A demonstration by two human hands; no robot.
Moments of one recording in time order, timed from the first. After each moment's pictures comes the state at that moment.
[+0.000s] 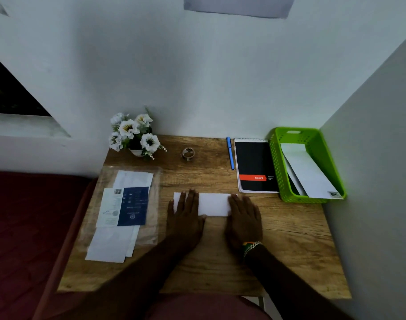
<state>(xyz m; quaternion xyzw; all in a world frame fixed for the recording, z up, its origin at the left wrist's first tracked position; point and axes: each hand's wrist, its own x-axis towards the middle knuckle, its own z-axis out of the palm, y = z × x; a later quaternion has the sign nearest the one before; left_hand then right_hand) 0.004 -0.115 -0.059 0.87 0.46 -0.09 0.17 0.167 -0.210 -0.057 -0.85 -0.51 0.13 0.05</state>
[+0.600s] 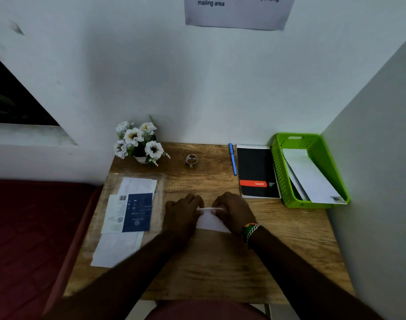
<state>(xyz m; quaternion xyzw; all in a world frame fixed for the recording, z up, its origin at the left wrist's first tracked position) 0.001 -0.084 -0.009 0.88 0.43 -0.04 0.21 0.173 -0.157 -0.013 -0.76 -0.59 0.23 0.13</state>
